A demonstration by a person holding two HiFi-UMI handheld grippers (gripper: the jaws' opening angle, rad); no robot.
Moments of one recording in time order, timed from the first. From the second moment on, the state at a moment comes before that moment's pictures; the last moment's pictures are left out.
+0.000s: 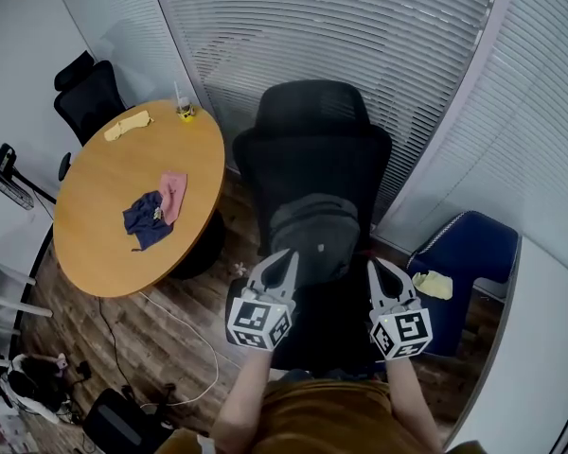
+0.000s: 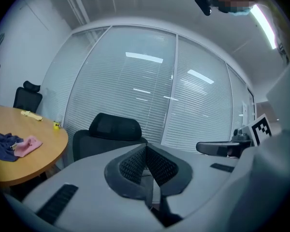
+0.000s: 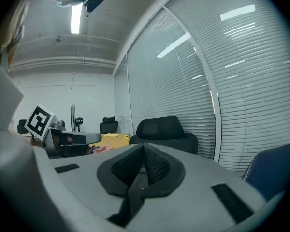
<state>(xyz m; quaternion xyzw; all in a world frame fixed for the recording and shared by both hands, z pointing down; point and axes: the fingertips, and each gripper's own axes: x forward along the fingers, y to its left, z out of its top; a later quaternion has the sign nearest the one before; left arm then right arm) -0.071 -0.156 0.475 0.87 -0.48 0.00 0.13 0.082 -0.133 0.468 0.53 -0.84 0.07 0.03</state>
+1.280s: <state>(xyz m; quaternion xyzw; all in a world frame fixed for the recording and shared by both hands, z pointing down) -0.055 -0.154 0.484 0.87 -0.48 0.00 0.14 0.102 -0.132 0.479 0.54 -0.84 0.09 0.03</state>
